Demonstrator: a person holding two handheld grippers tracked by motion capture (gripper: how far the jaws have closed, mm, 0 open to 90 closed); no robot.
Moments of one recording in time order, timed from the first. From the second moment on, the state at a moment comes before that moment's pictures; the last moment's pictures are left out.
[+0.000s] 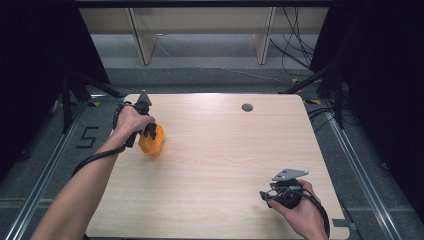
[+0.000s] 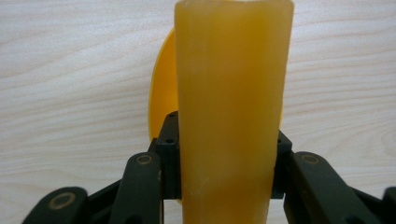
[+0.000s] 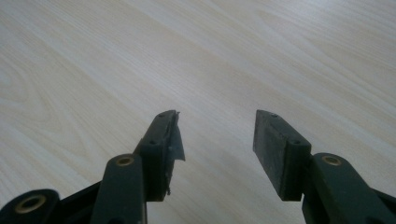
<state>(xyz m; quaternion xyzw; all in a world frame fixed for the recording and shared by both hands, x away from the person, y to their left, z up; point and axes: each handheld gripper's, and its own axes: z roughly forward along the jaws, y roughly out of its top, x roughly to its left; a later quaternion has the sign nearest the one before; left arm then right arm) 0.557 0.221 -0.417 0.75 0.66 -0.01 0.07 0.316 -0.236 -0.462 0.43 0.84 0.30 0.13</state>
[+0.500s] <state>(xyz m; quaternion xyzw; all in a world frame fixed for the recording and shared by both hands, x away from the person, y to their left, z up) 0.557 0.221 -0.419 0.75 0.65 -0.01 0.07 0.313 -0.234 -0.460 0.45 0.84 0.29 0.12</state>
